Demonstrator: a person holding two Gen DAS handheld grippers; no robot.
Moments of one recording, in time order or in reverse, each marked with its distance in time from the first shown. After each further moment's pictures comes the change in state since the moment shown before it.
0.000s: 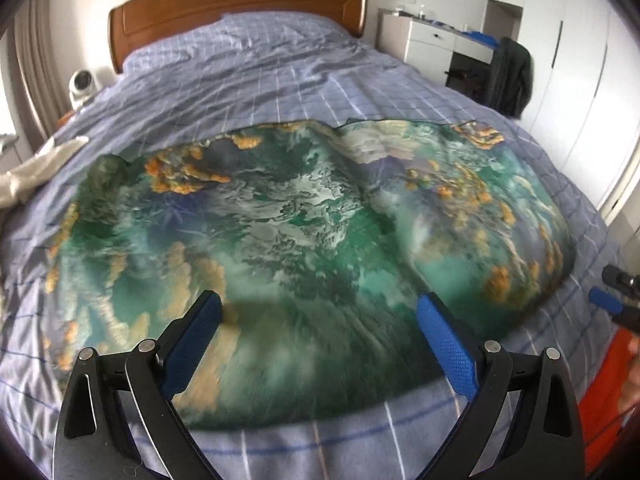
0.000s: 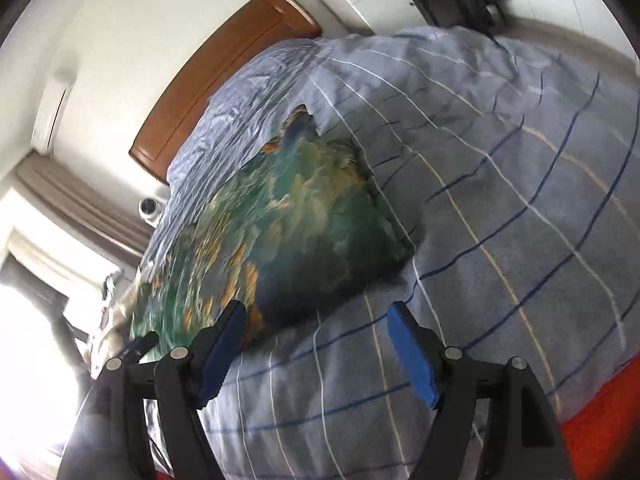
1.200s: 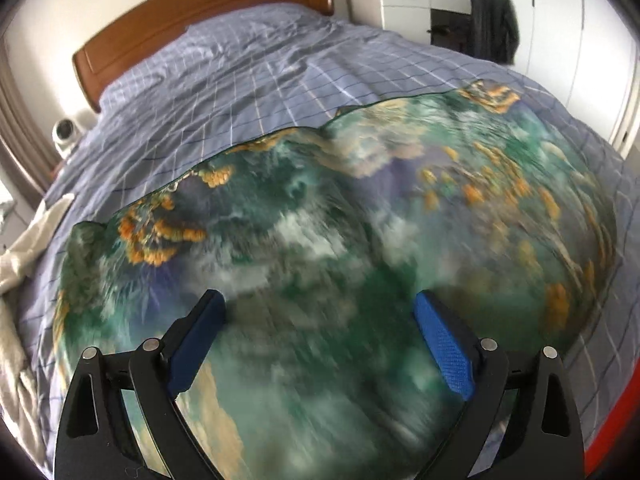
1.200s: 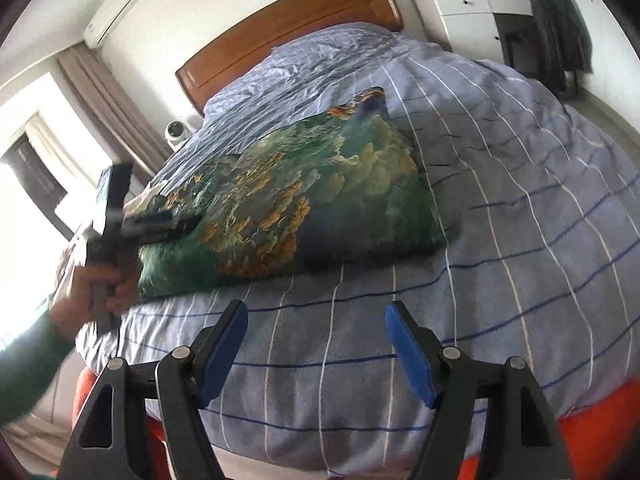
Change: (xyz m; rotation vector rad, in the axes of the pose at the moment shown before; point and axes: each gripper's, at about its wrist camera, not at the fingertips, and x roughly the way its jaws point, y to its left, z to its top) left arm 0.024 -0.024 0.020 0.225 0.038 0.088; right arm -0.023 0.042 -0.029 -0.368 0.075 -0.016
